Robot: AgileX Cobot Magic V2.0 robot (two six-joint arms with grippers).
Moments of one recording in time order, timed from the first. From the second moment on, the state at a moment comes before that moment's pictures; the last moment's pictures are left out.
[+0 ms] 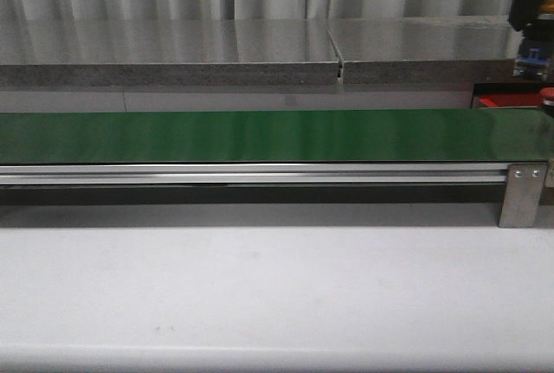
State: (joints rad) left arm -0.08 0.38 -0.66 -0.15 0.79 -0.01; right arm -0.08 1.75 -1.61 0.22 0.96 -0.13
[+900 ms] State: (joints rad) left arm -0.08 0.38 -0.66 -0.15 0.79 -0.01; right arm -0.31 1.76 -1.25 0.23 0.62 -0.08
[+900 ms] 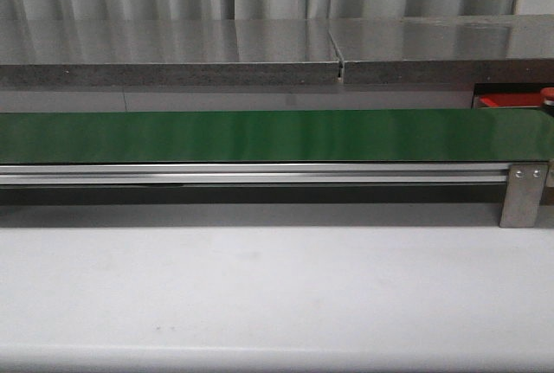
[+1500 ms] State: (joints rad) left arm -0.08 0.38 -0.66 -0.15 0.79 -0.01; right arm -0.31 1.83 -1.25 0.24 0.59 -0.07
